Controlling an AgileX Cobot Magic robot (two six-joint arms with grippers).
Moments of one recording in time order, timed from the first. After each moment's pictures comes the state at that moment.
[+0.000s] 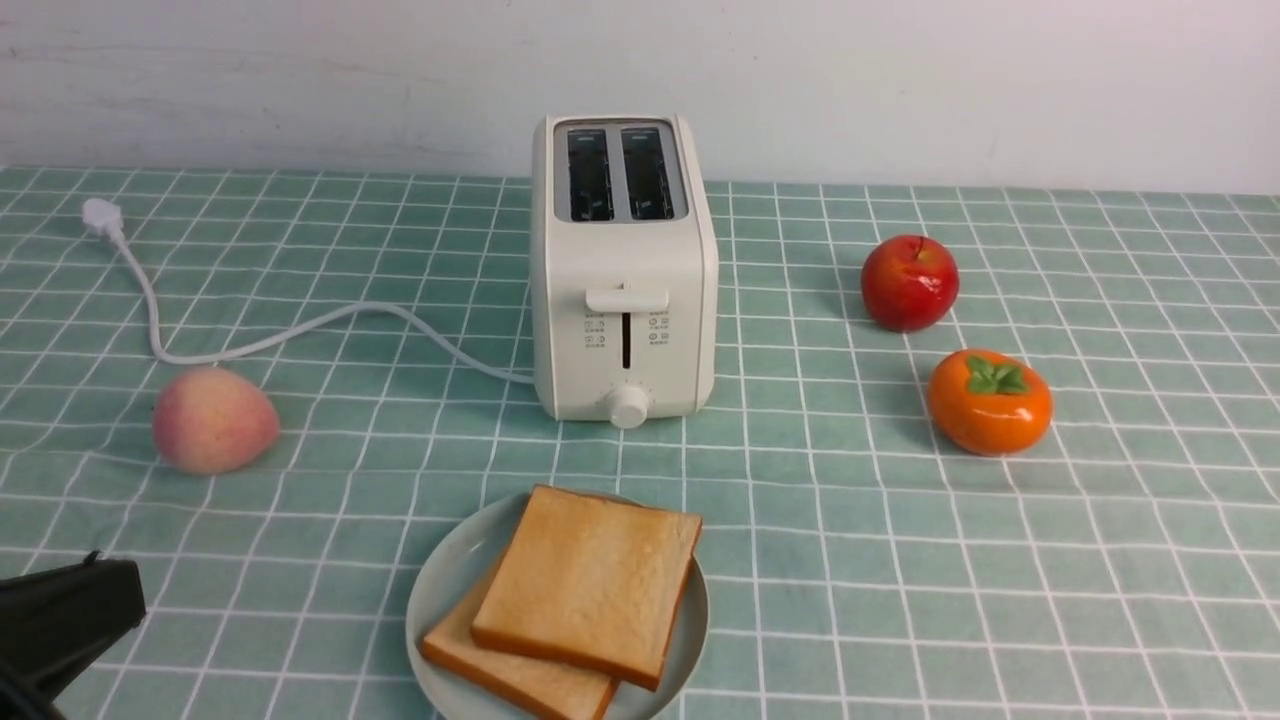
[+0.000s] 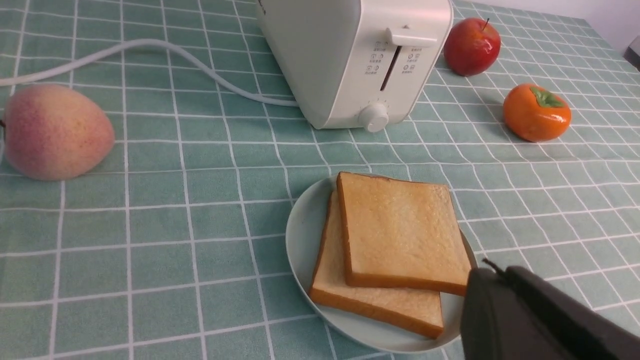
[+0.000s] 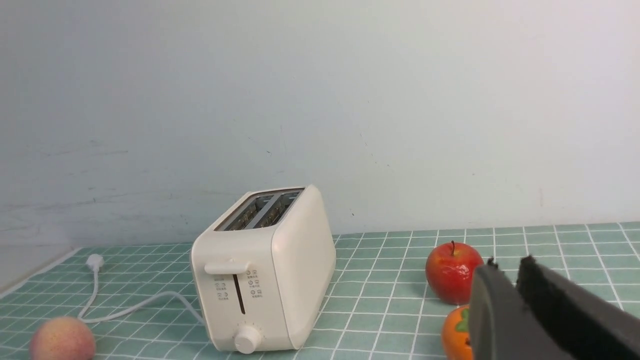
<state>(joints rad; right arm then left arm) 0.31 0.03 -0.32 -0.12 0.23 0.28 -0.25 0.42 -0.53 -0.33 0.58 -0.04</state>
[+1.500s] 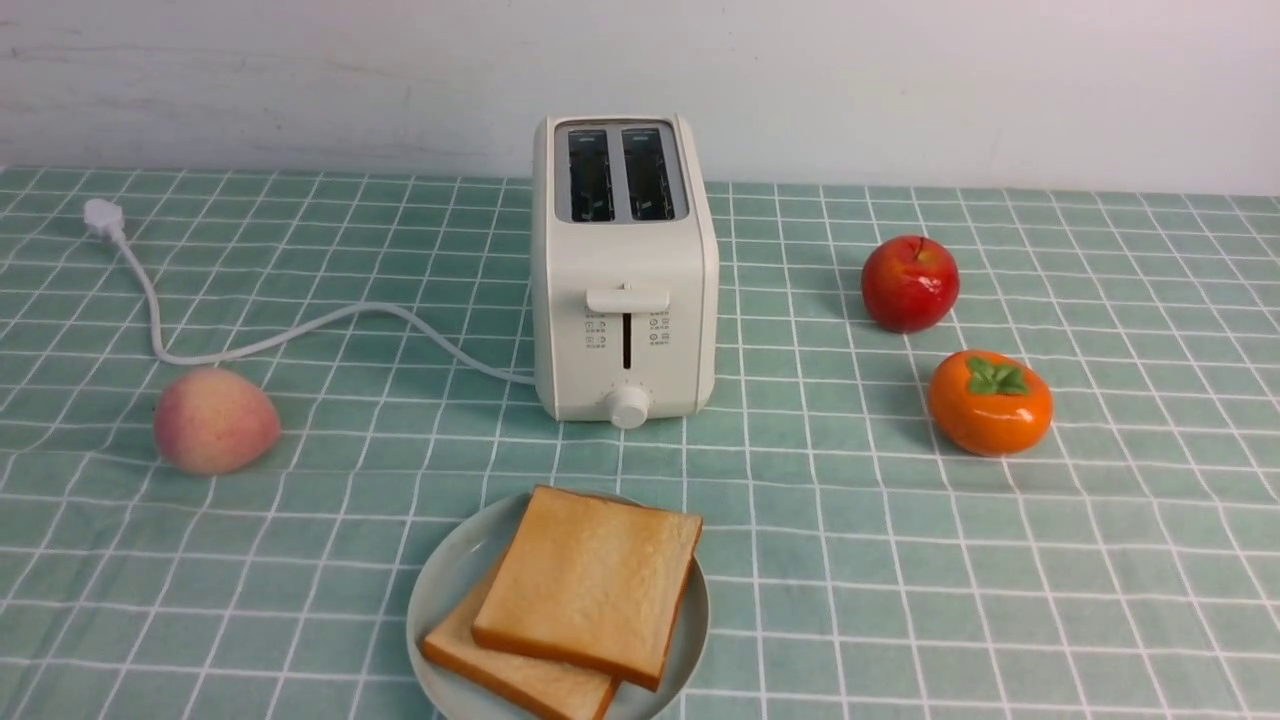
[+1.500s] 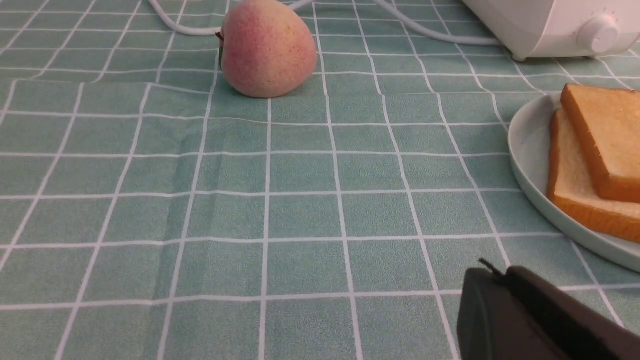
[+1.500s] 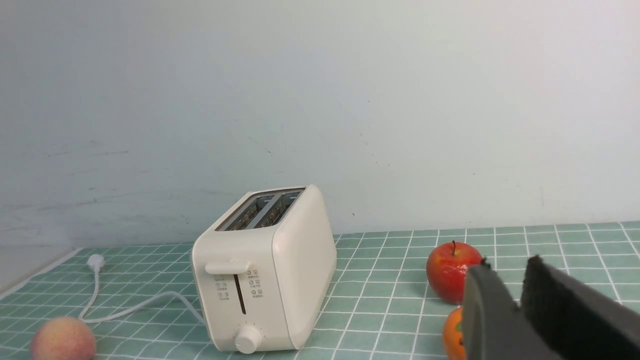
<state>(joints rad) 0.31 0.03 -0.32 -0.12 0.23 0.28 -0.10 -0.01 0.03 -0.09 0.37 -0.04</state>
